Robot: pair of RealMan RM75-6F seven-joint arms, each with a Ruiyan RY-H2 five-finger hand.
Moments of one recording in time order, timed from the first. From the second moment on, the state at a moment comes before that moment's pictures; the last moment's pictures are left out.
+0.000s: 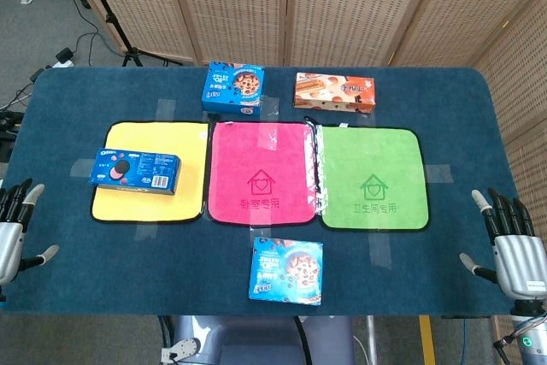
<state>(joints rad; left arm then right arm) -0.10 -1.12 -0.06 -1.62 1.46 1.48 0.09 0.07 -1.14 0.08 -1.56 -1.54 1.54 -0.03</state>
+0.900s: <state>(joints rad) -0.24 -1.05 -0.11 -1.51 1.33 1.00 -0.92 0.08 -1.13 0.08 -1.56 -1.53 1.53 0.00</state>
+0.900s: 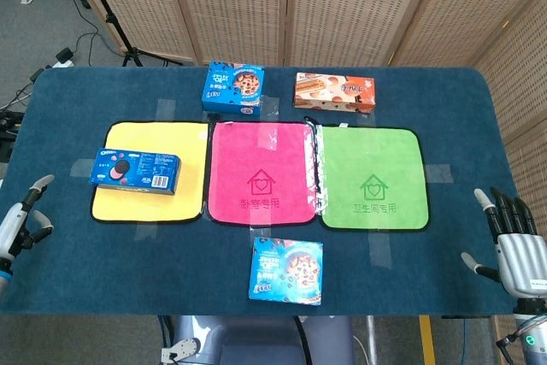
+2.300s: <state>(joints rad) -0.49 -1.32 -0.32 -1.25 1.23 0.53 -1.43 0.09 -1.11 0.09 -1.56 -1.49 1.48 0.06</state>
